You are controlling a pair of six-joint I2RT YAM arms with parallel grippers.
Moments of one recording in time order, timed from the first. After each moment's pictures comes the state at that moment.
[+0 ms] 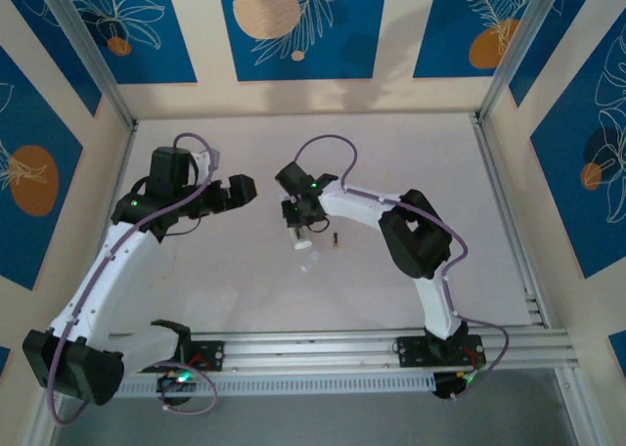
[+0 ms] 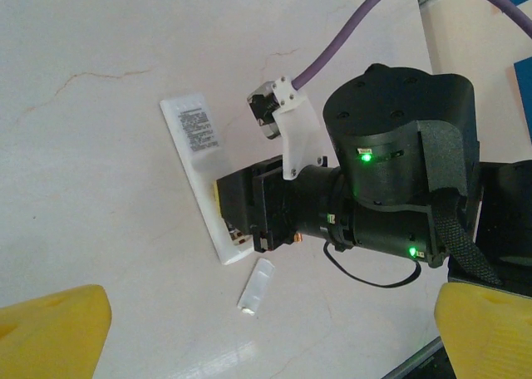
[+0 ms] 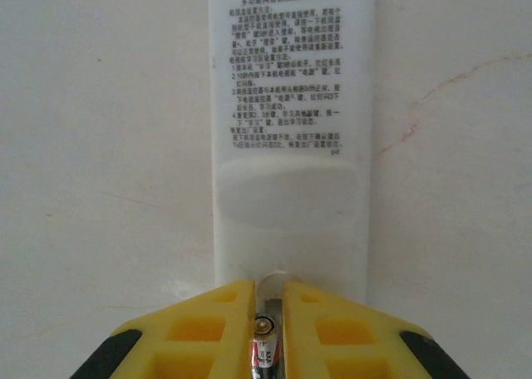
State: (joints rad) left arm -0.26 1.12 1.14 -0.76 0.42 -0.50; right arm 0.78 2.08 1.55 -0.63 0.03 0.55
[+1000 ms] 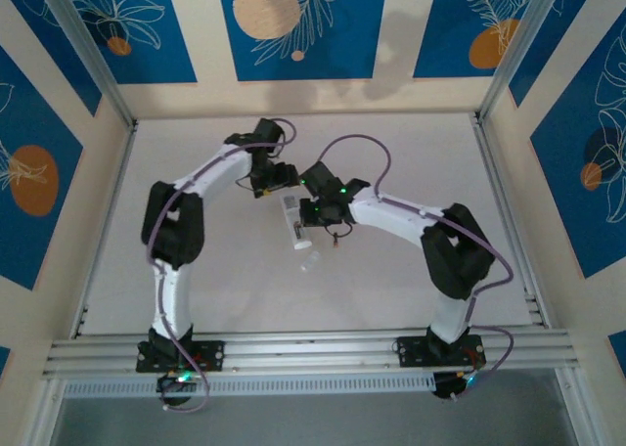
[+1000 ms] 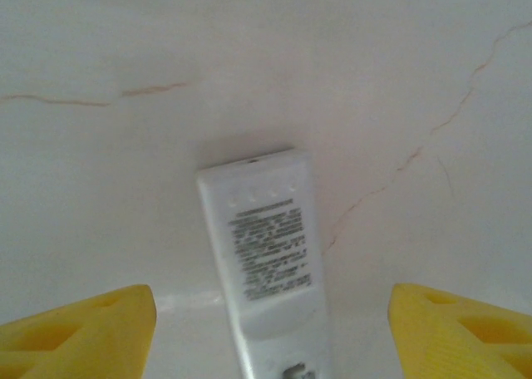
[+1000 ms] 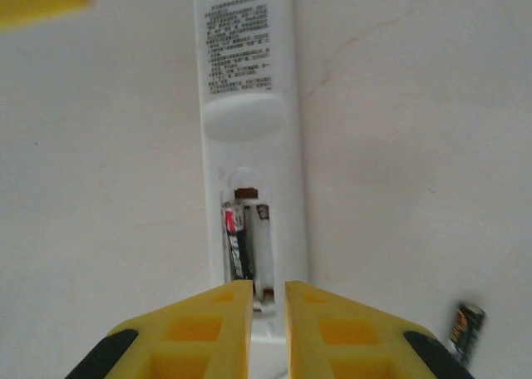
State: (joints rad) left arm -0.47 2.11 1.78 -0.90 0.15 -0.62; right arm 0.74 1.76 1.27 -0.54 -0.01 0.62
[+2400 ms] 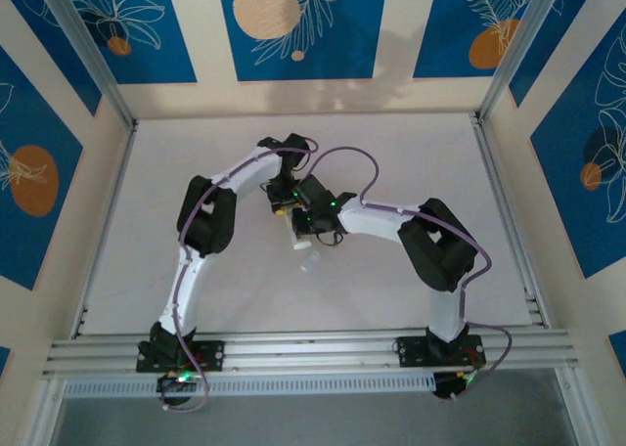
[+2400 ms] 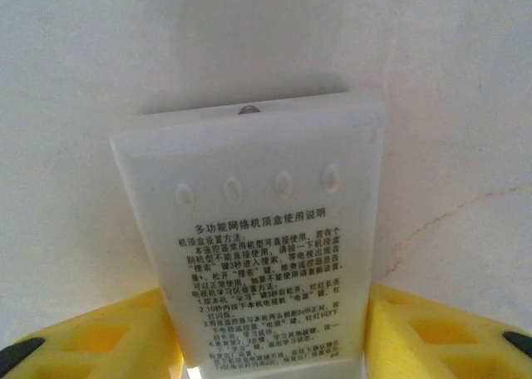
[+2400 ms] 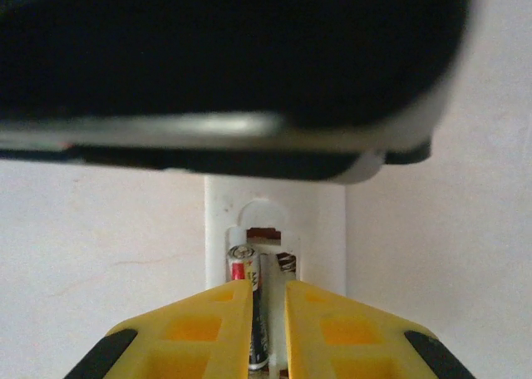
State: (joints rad) left arm -0.53 2.35 1.99 -1.12 0.12 -0.71; right arm 0.78 1.90 1.23 -0.33 0.00 0.62
